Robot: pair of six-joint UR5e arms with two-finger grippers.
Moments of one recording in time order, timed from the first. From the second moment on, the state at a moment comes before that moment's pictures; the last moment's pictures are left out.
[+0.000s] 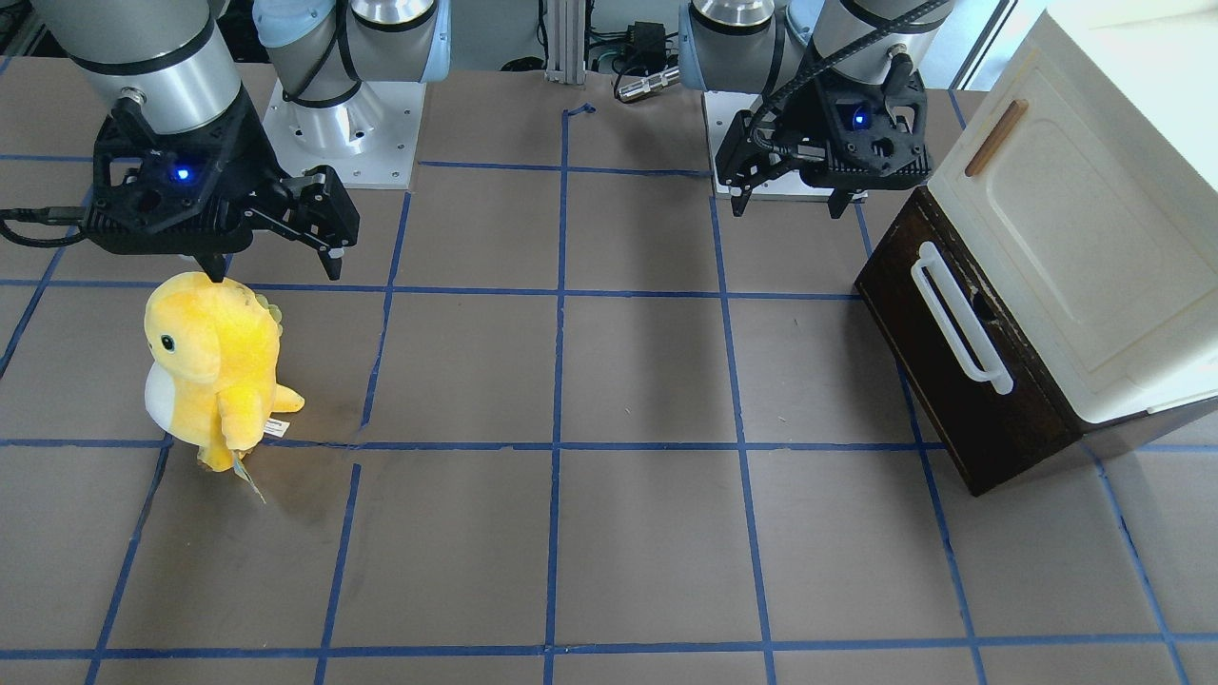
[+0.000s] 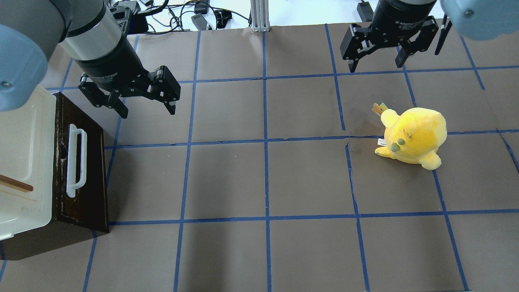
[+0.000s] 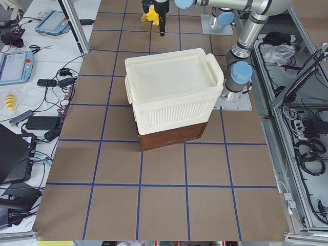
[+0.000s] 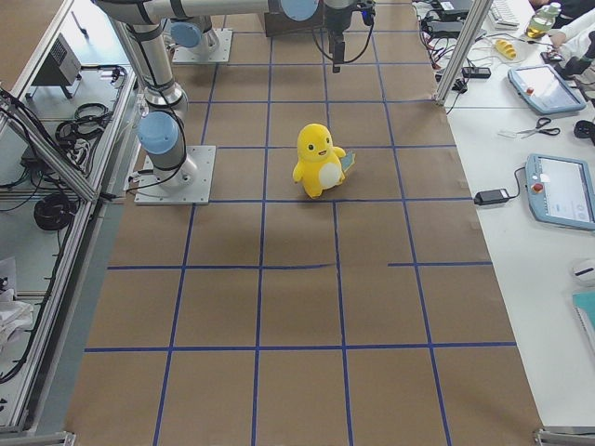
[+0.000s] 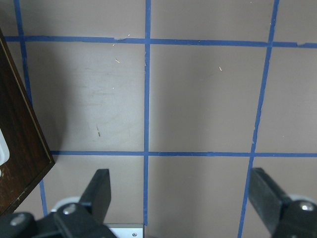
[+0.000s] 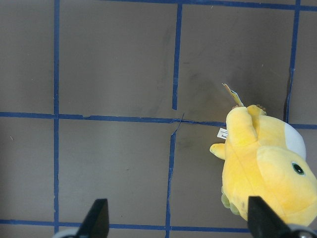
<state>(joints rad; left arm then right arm) -1.63 -1.53 -1.57 -1.66 1.55 -0.08 1.60 -1.48 1.44 -1.57 -1.58 -0.02</state>
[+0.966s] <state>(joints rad) -1.63 -1.52 -1.58 -1.66 1.59 -0.09 1.60 -1.48 1.44 -1.57 -1.58 -0.02</state>
